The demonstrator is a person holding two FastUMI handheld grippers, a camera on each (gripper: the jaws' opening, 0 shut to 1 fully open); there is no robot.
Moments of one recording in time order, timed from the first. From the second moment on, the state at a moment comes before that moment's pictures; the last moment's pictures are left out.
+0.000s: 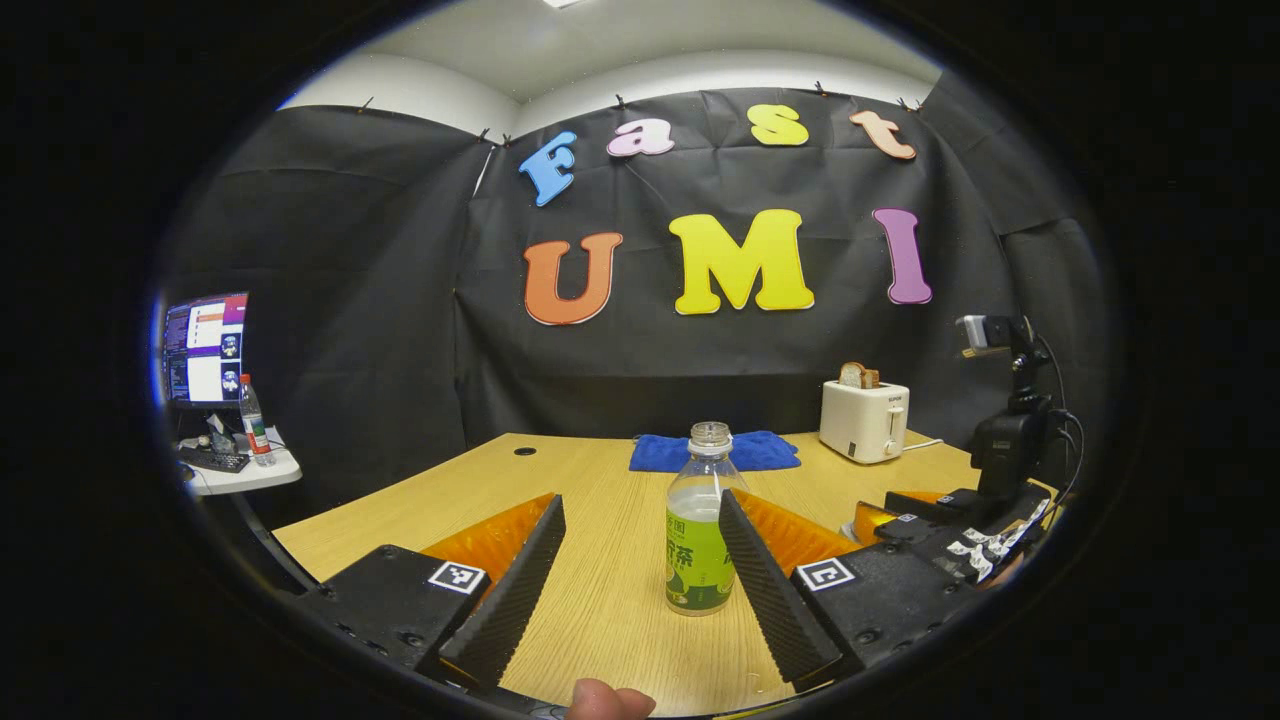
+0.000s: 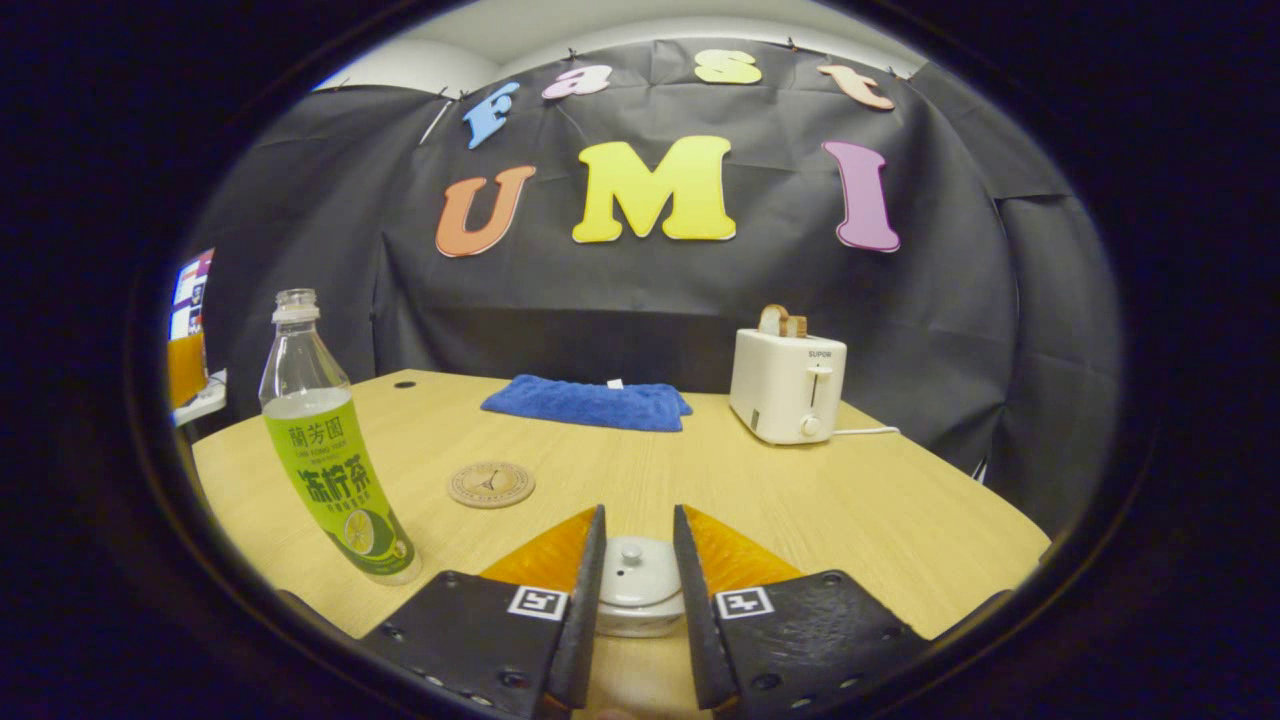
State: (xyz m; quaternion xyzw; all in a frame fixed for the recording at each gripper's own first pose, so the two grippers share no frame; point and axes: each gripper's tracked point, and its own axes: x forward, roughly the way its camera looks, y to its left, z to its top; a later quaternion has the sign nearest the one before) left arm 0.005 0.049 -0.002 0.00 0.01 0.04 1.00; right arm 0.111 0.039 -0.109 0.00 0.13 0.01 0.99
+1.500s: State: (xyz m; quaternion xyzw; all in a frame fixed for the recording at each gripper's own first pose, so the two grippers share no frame) left arm 0.055 0.002 -0.096 -0.04 0.12 -0.03 0.99; right arm 0.072 0.008 -0.048 0.02 0.08 0.04 1.00
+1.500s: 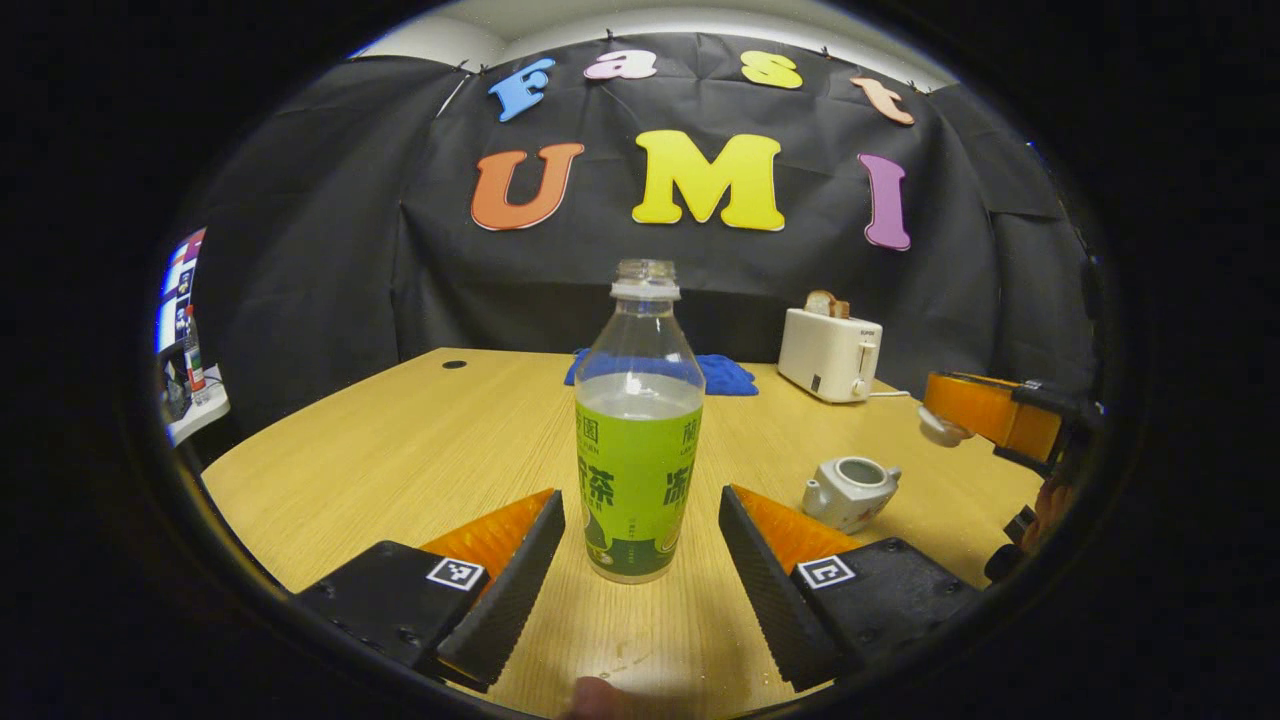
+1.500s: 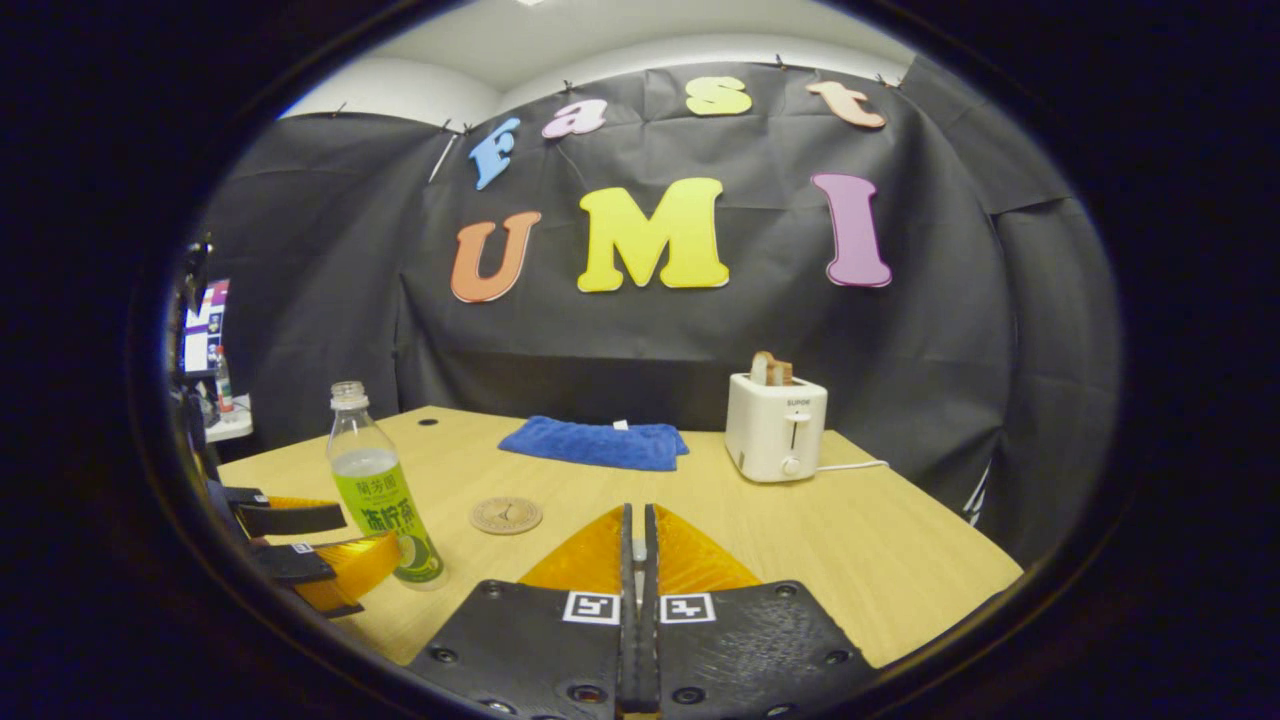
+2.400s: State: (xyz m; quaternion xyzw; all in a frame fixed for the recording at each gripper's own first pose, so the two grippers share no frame) left arm 0.077 0.002 -0.109 -0.03 0.16 -0.02 0.99; right arm 0.065 -0.023 -0.056 0.03 0.09 0.04 0.99
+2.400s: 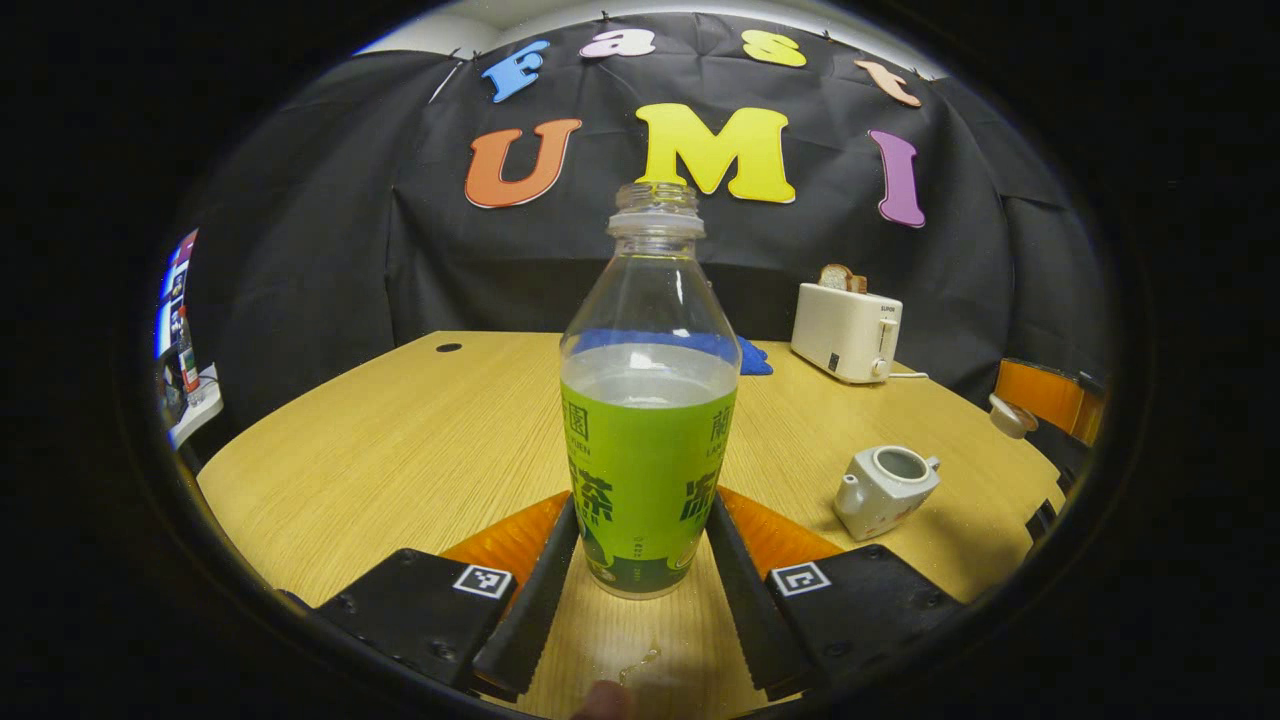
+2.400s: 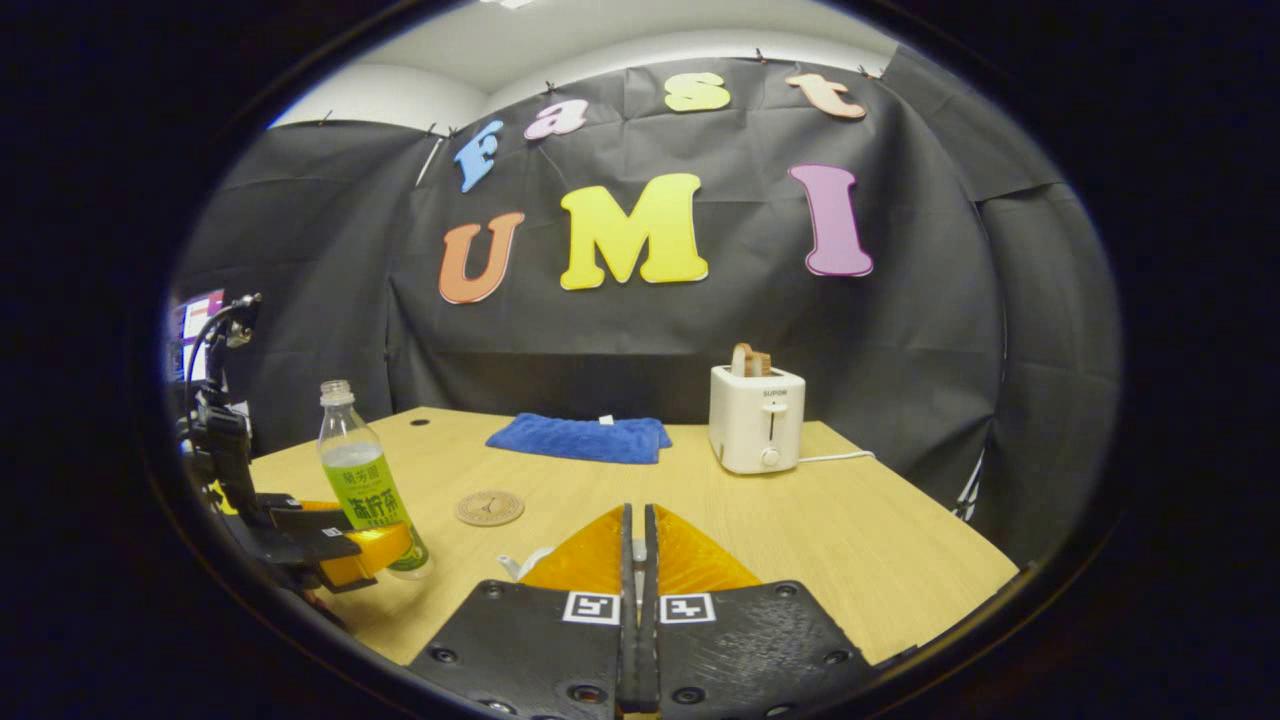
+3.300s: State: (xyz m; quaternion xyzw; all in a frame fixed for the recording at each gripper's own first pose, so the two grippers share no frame) left arm 0.078 0.041 -0.076 0.33 0.19 0.00 0.93; right arm 0.052 -0.071 -0.065 0.04 0.10 0.03 0.99
